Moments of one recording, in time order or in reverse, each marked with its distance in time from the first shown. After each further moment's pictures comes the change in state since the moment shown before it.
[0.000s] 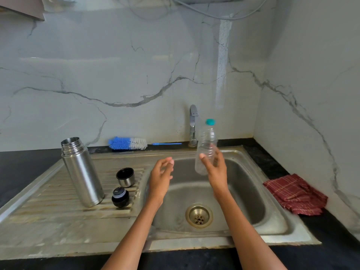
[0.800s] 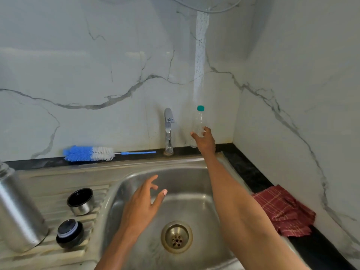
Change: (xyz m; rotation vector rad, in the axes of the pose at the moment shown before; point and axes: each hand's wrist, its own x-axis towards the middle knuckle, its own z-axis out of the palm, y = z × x) left_hand 0.016 -0.029 0.019 0.756 -0.198 0.237; right_hand 0.228 0.023 -0.025 -0.500 0.155 0.094
